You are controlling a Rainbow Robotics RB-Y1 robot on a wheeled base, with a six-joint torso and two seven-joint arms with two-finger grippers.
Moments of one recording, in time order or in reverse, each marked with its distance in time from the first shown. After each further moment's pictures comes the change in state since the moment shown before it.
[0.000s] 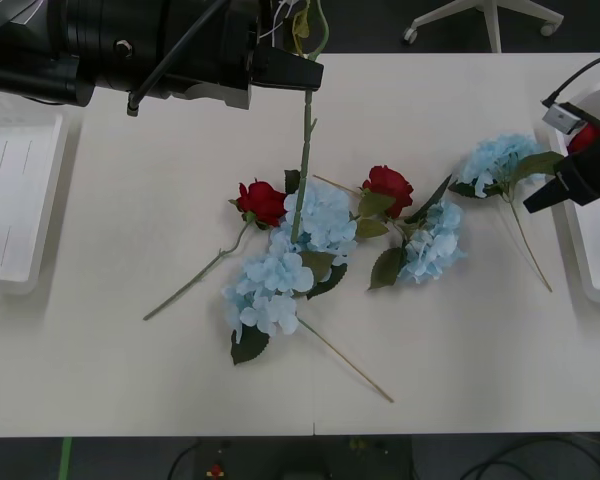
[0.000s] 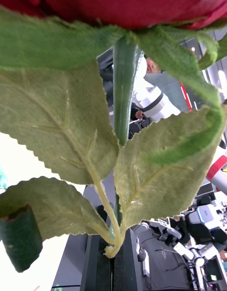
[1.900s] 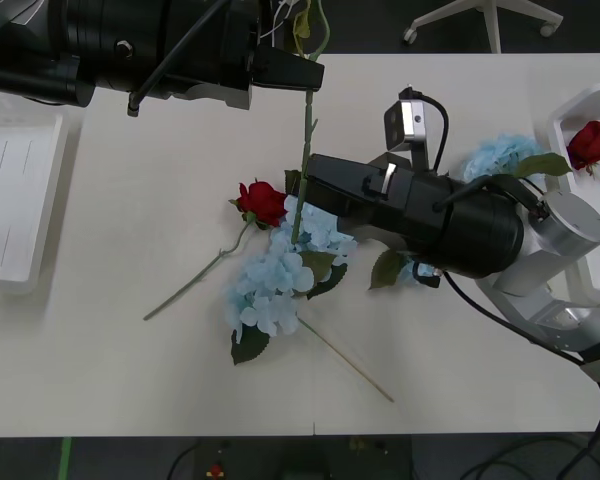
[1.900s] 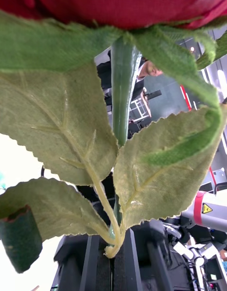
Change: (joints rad) right arm 0.582 0.444 -0.133 -0.858 -0.843 -0.571 0.005; left arm 0.001 0.000 0.000 -0.003 0.000 0.001 0.000
